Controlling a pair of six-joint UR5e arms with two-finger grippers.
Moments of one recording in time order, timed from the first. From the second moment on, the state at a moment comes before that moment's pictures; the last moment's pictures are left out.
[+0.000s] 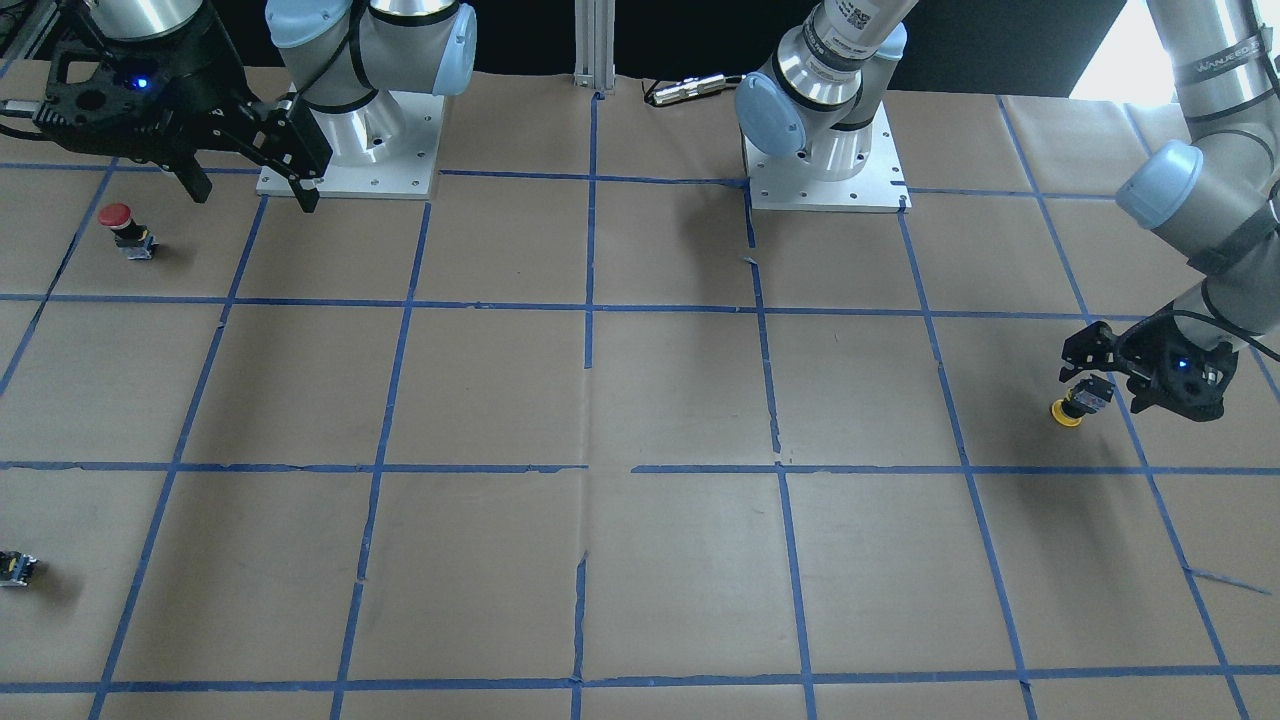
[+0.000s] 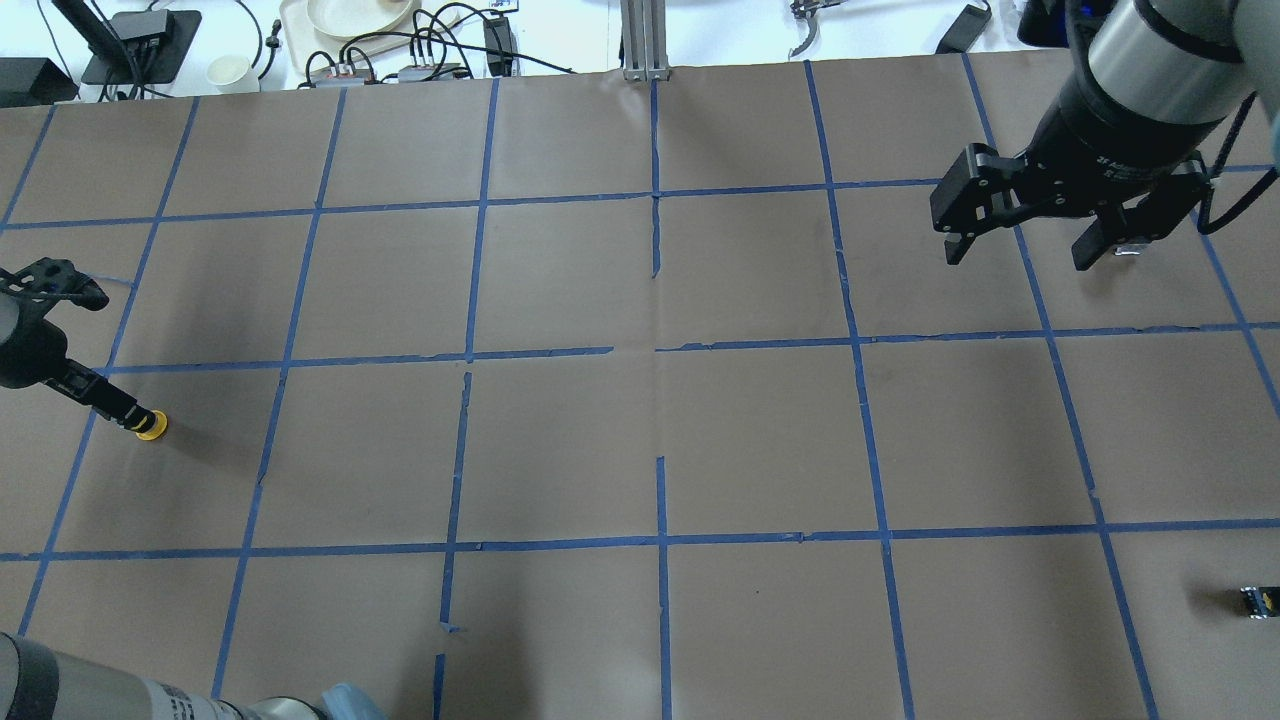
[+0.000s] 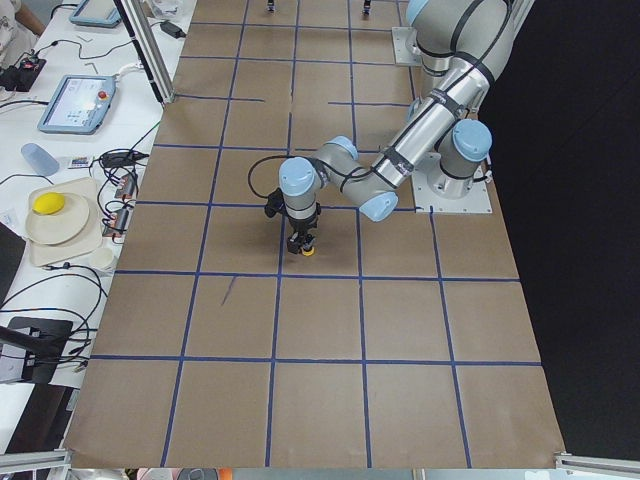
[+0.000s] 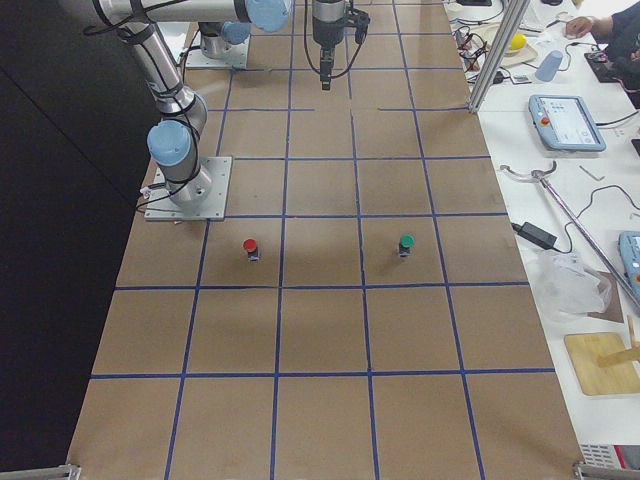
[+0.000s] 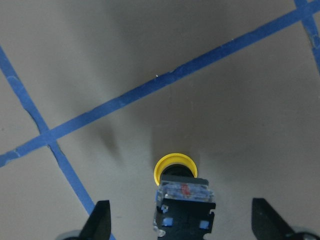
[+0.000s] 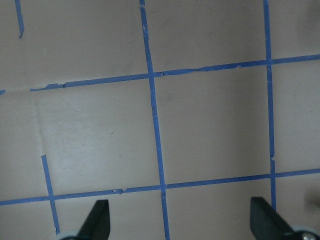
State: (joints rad) left arm -0.84 -1.88 -1.90 -0.98 1.60 1.21; right arm 1.49 -1.70 1.64 -1.53 -1.56 0.02
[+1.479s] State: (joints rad) left arm -0.85 -1.86 -1.89 -0.96 1.53 1.27; right arm 1.43 -1.48 1.65 -1.73 -1.55 0.10
